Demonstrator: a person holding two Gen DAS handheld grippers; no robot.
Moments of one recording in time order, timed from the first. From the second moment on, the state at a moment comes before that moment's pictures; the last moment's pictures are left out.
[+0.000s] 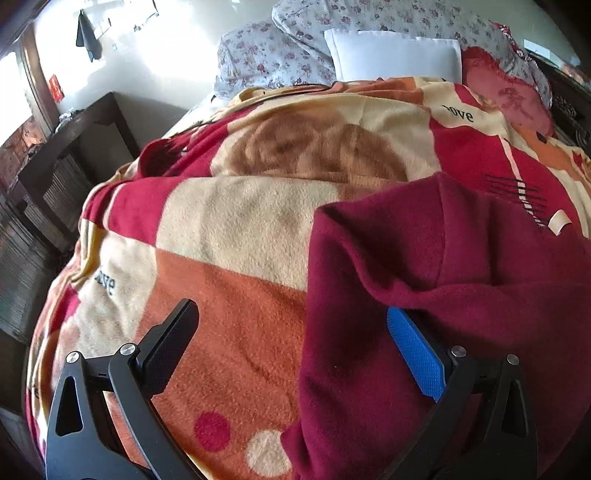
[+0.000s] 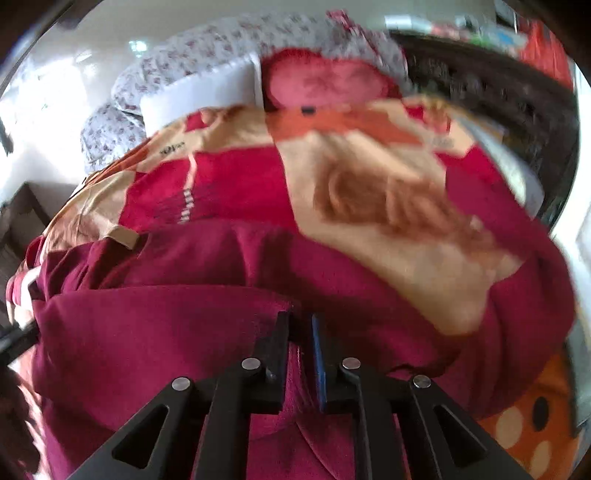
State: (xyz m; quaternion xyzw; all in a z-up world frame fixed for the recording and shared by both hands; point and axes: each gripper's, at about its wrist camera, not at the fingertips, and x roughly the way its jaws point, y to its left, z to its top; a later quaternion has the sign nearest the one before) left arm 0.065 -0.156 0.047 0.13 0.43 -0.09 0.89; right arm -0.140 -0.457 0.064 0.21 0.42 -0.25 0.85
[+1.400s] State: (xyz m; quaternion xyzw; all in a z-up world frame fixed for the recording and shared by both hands) left arm -0.009 -0.132 0.051 0.09 0.43 -0.18 0.88; right arm -0.148 -0.398 0.057 0.20 0.40 -0.18 0.88
